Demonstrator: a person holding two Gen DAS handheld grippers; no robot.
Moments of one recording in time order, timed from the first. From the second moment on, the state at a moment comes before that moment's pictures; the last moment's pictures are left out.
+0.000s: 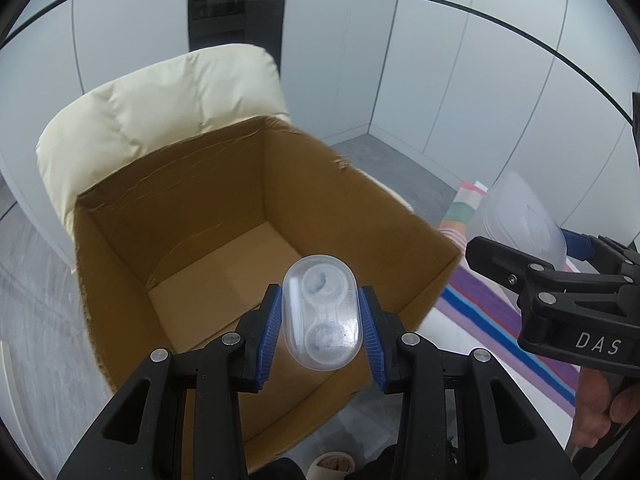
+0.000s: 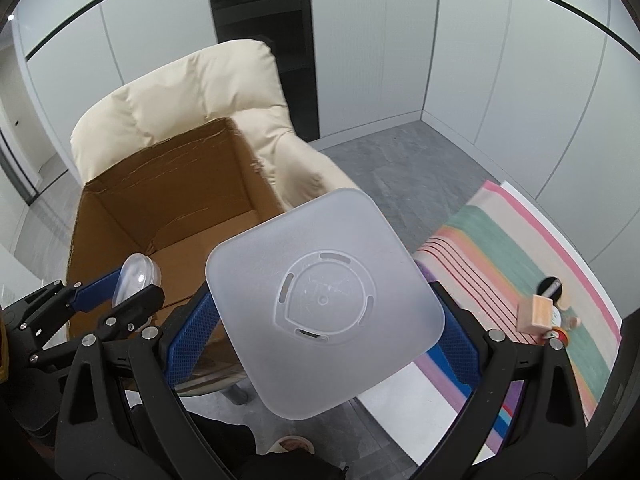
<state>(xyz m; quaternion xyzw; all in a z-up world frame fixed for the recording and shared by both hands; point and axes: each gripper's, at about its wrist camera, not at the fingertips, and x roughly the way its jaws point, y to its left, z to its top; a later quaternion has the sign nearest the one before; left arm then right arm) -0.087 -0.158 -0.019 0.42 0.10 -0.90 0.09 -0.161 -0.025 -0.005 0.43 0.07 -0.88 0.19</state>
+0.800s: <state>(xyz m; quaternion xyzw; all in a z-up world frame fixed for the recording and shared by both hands) -0.042 -0.234 -0.013 0.39 0.12 -0.89 0.19 -0.160 -0.114 -0.017 0.44 0.10 -0.86 0.25</state>
